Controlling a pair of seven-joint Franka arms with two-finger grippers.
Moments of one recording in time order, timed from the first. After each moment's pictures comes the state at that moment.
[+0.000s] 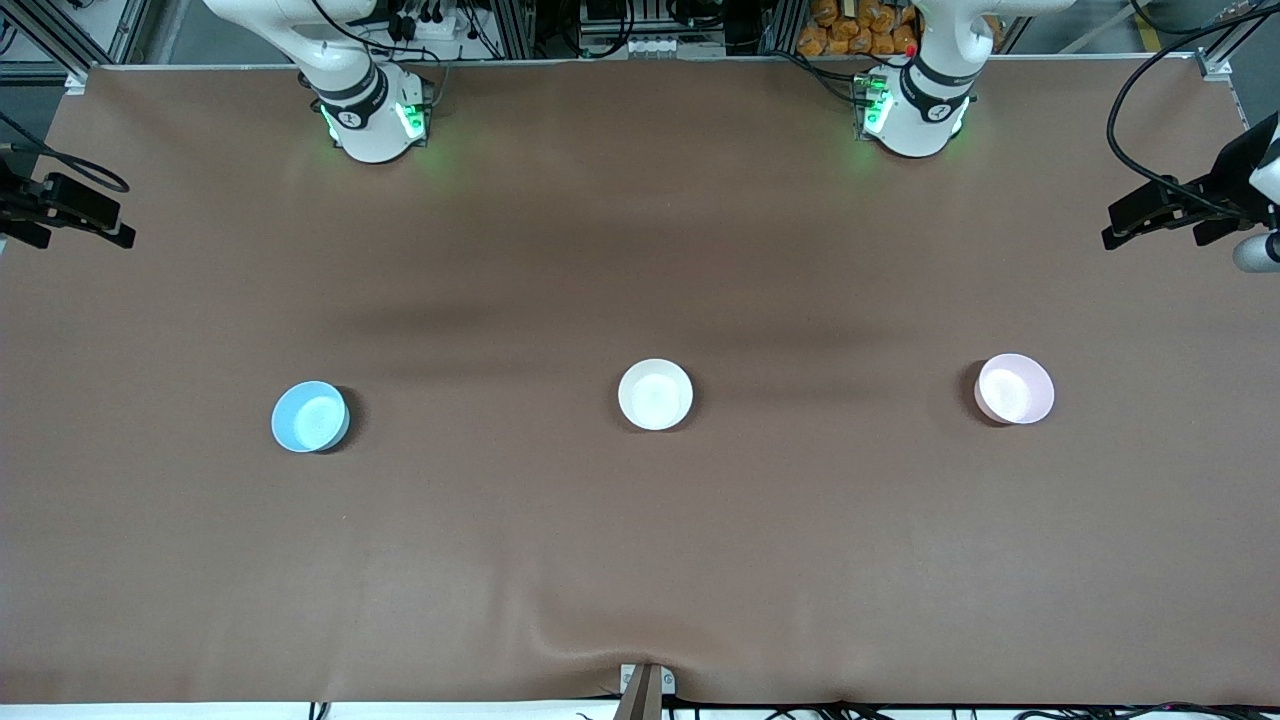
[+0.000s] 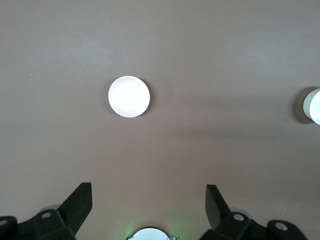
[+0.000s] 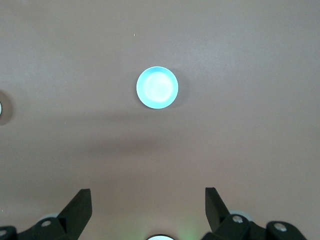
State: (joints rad) left arm -0.08 0.00 0.06 -1.52 -0.01 1.44 -0.08; right arm 0.01 -0.05 -0.11 -1.58 0.04 1.47 -0.06
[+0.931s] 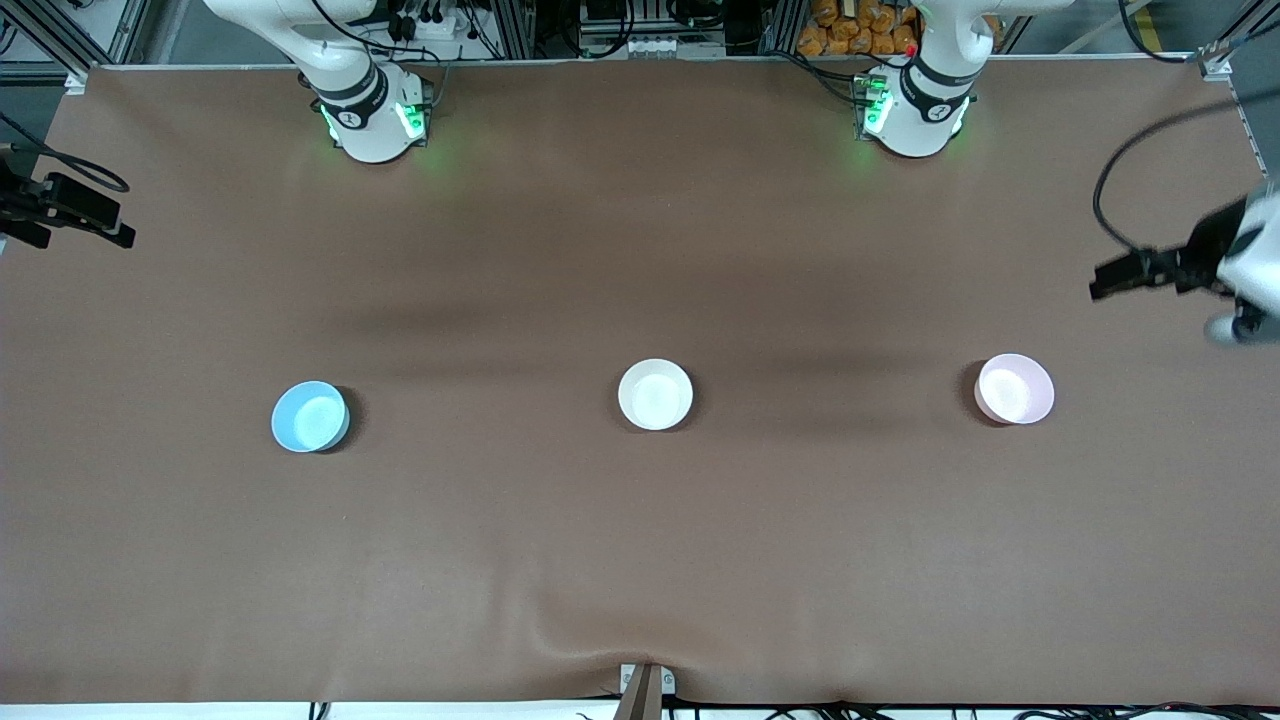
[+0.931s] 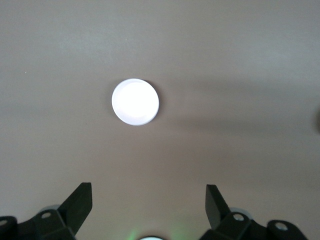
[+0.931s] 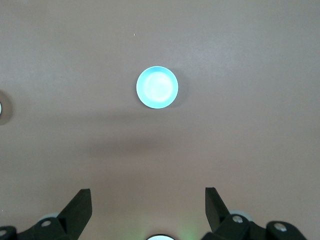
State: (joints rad) left arm -0.03 0.16 0.07 -1.53 0.00 1.54 -0.05; right arm 0.01 -0.05 -0.12 -1.58 0.04 1.46 -0.06
